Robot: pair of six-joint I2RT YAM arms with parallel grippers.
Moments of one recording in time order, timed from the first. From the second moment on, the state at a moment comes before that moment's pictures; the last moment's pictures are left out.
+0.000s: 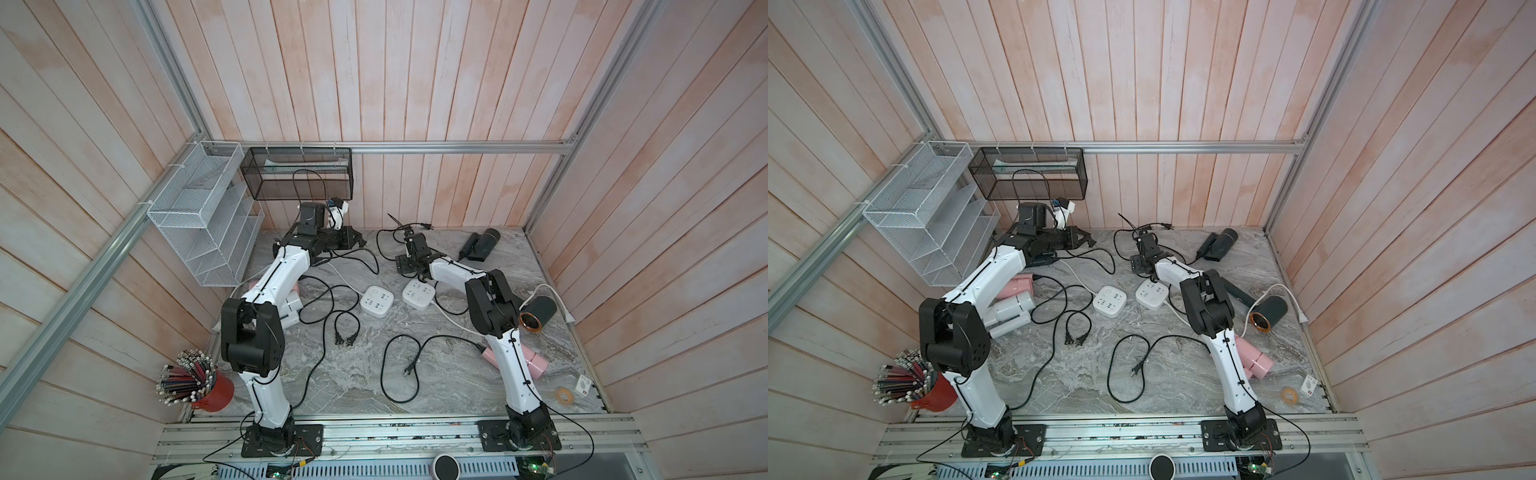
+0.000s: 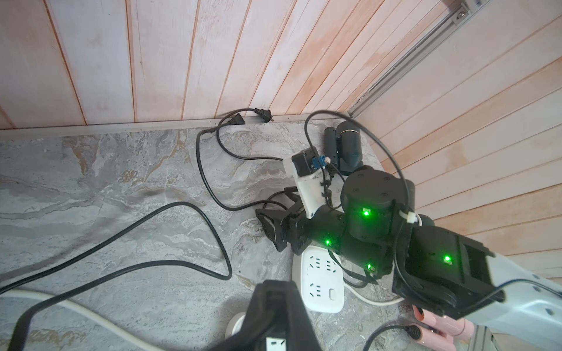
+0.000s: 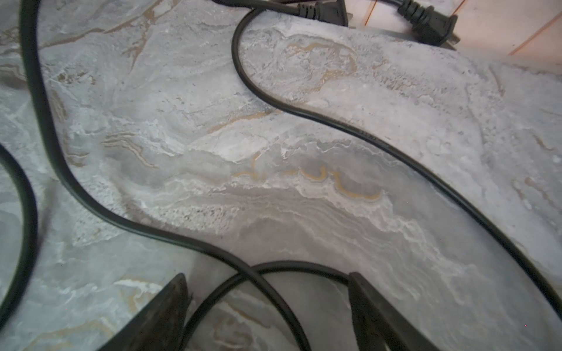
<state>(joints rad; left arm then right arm) -0.19 1.86 1.63 -0.38 0.57 -0.22 0.50 2.43 1.88 -0.26 0.20 0.16</state>
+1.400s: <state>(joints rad) -0.37 1.82 1.39 -0.25 0.42 -0.04 0.43 1.61 0.94 0.09 -0.26 0.34</state>
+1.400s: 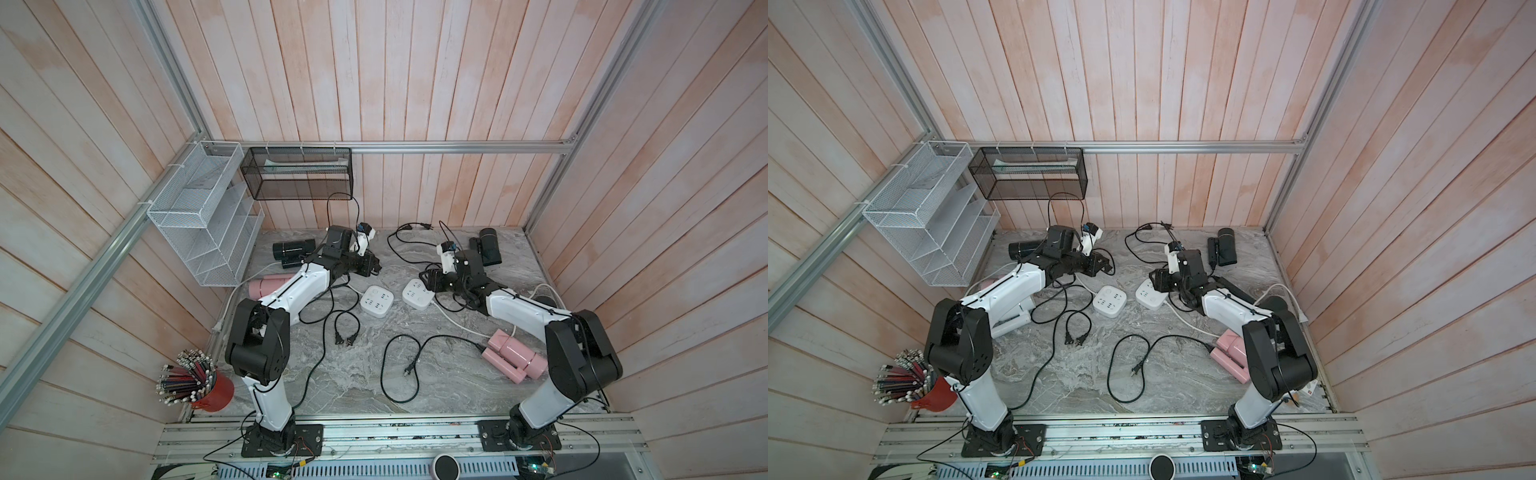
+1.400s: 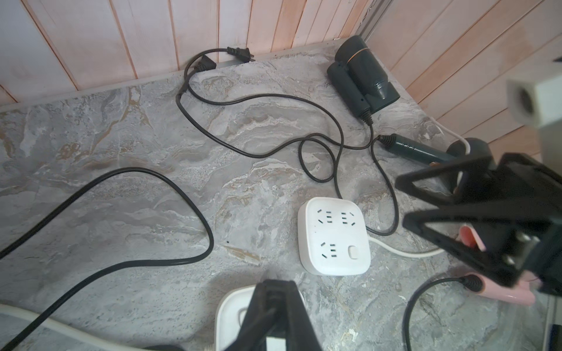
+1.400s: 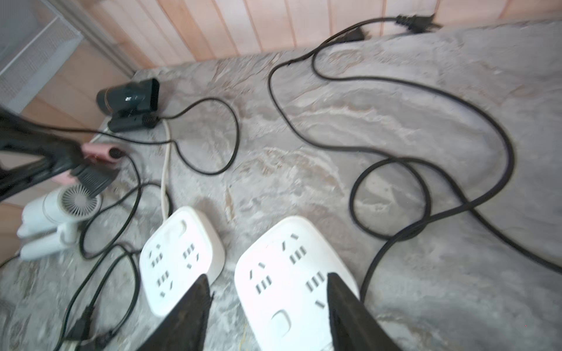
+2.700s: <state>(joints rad) -0.45 1.85 1.14 0.02 0.31 -0.01 0.54 1.37 0.58 0.28 -0.33 0.47</state>
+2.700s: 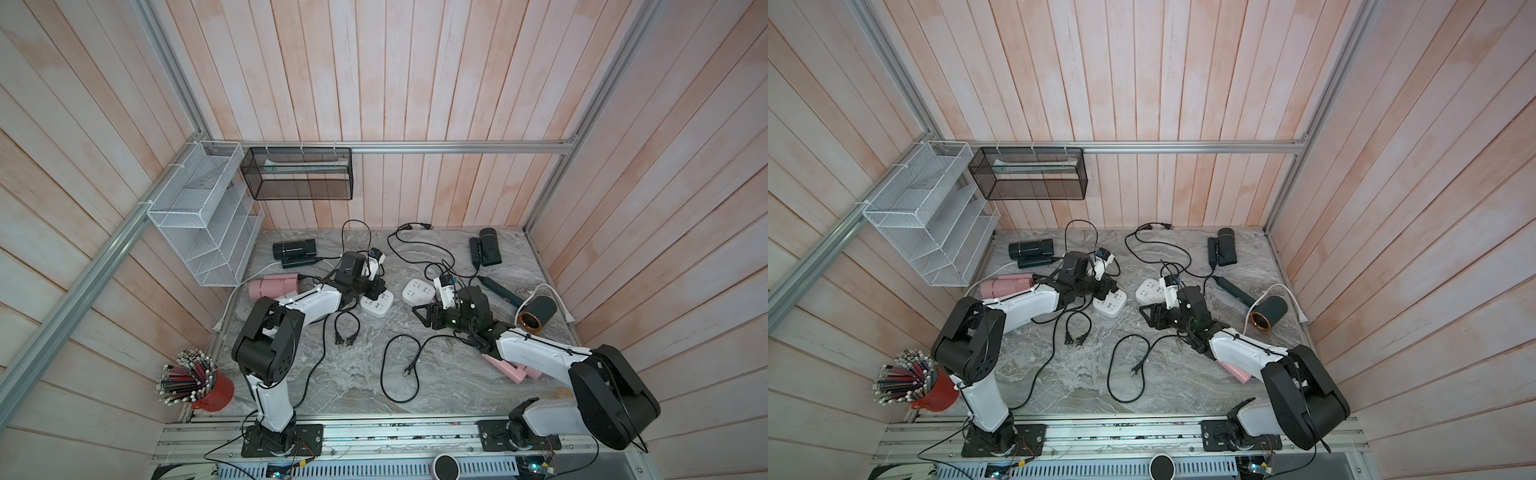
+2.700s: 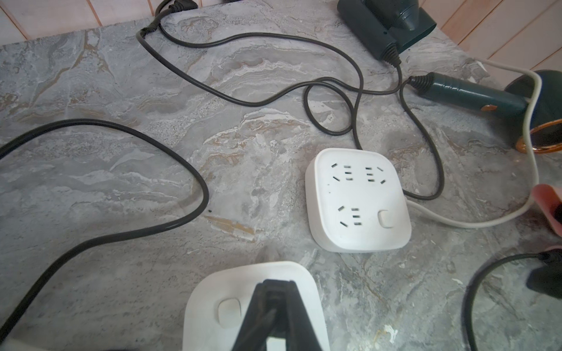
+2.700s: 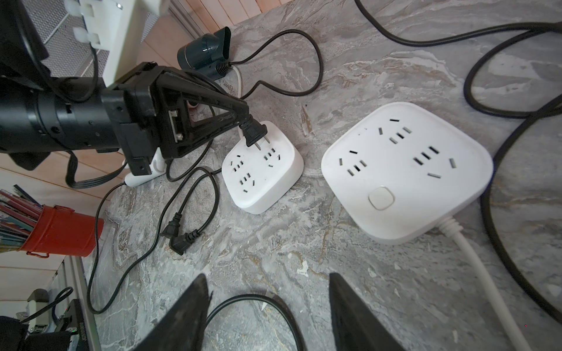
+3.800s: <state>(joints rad) -0.45 1.85 1.11 0.06 0.26 -0.05 0.55 1.37 0.57 0.29 -0.33 0.47</state>
